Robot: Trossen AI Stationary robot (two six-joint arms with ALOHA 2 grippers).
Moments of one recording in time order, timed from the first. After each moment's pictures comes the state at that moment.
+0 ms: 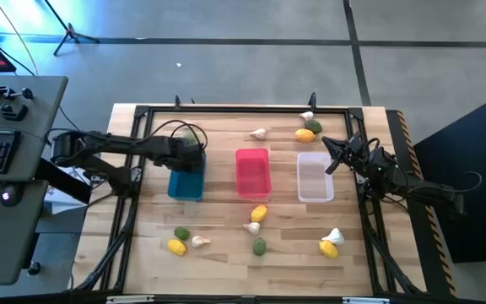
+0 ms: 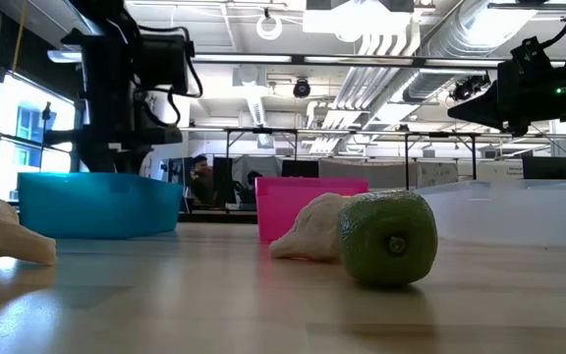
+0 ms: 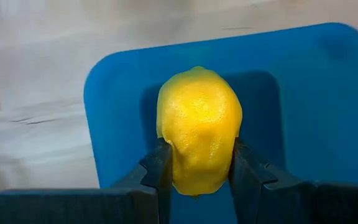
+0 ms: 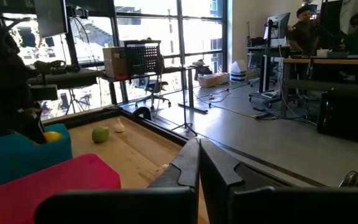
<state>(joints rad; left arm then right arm) 0.21 1.40 0.78 -0.85 -0.27 -1.17 -0.32 0.02 0.01 0.07 0.36 0.03</state>
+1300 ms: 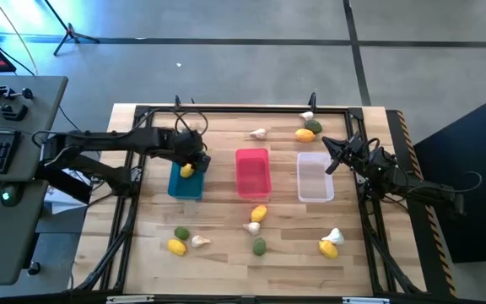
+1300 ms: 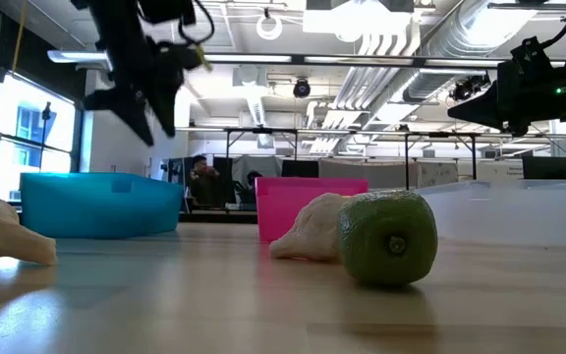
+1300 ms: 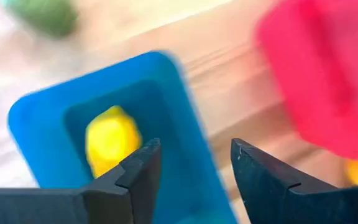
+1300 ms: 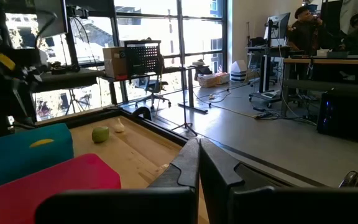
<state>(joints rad) 0.18 1.26 0.97 -0.87 -0.15 -0.93 -0.32 0.02 0.01 0.07 0.36 0.03</state>
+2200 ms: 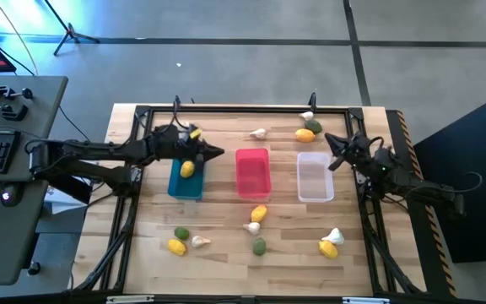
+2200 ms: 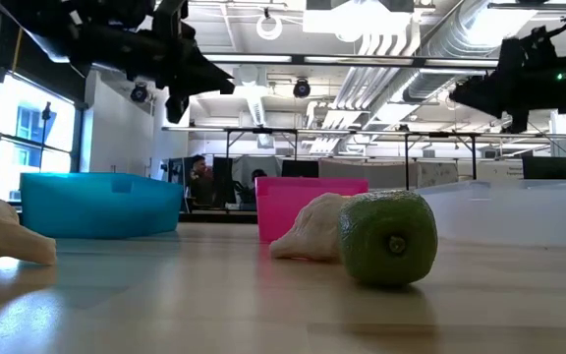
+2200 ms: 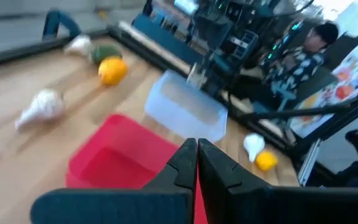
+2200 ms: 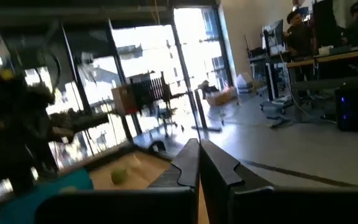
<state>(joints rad) 0.29 1.12 0.52 0.39 0.18 -0.48 -0.32 0.02 0.02 0.18 0.37 0.17</state>
